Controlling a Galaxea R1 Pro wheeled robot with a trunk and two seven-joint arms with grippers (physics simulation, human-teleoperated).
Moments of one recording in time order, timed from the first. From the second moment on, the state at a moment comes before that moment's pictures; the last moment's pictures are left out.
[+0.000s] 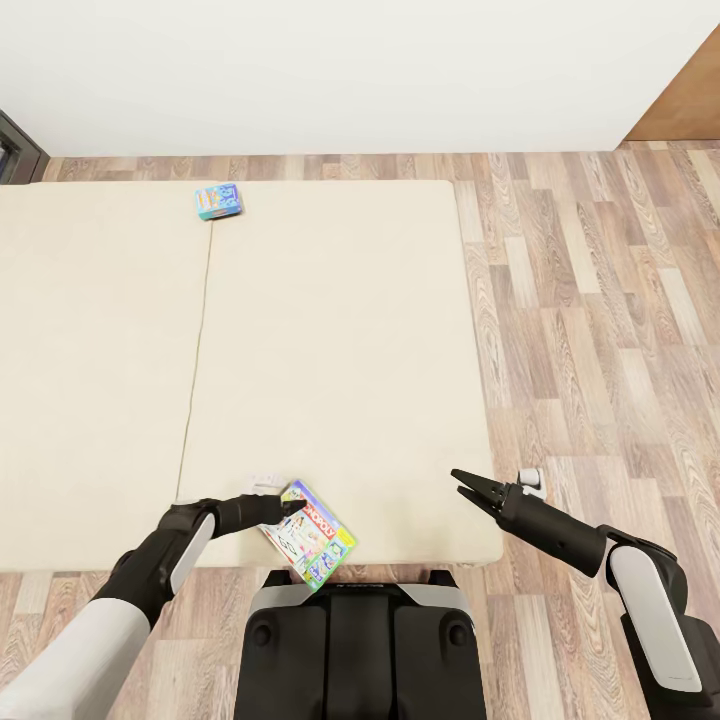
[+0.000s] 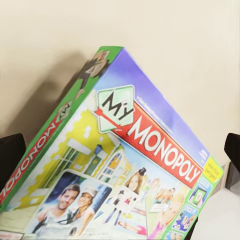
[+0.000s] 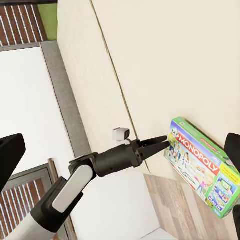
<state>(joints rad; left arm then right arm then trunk) -0.69 0.12 -0.13 -0.81 0.22 0.50 -0.54 -0.31 -0.12 -0.21 -1.60 -0.90 1.04 0.56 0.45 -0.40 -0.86</state>
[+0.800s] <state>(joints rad) -0.69 0.13 -0.08 -0.89 0.22 0.68 -0.53 -0.31 -0.12 -0.21 -1.60 -0.90 1.04 0.56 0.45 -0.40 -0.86</state>
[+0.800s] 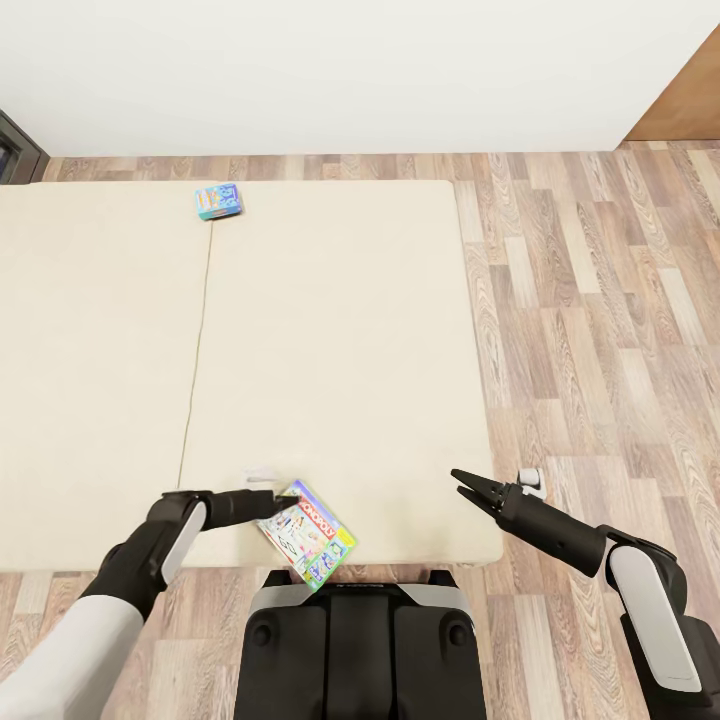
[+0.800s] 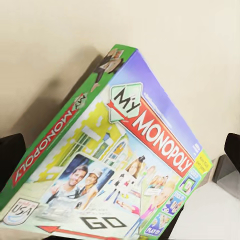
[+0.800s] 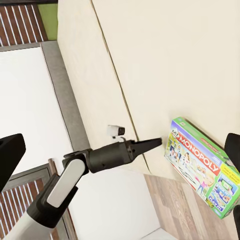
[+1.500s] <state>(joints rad) -0.69 0.16 -0.07 -0.90 0.22 0.79 -0.50 -0.31 -0.12 -0.21 -1.60 -0.90 1.04 0.56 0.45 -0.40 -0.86</state>
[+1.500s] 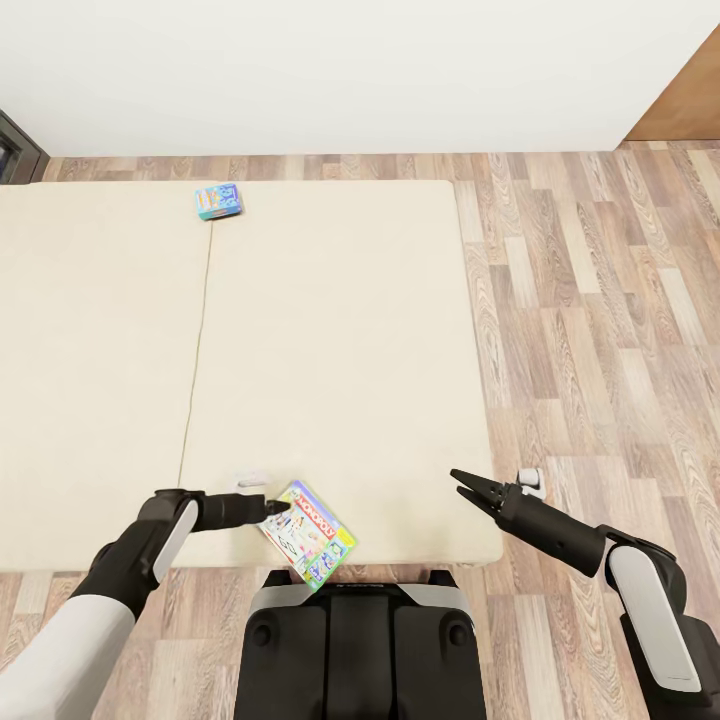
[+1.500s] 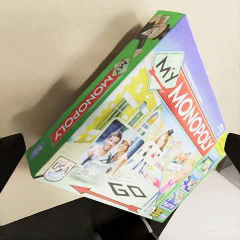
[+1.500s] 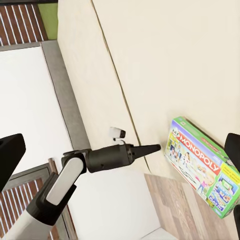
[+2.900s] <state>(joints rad) -0.69 0.15 -0.08 -0.89 0.20 0.91 -0.40 -0.31 -0.12 -0.20 -1.60 -0.90 1.04 0.56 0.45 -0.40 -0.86</state>
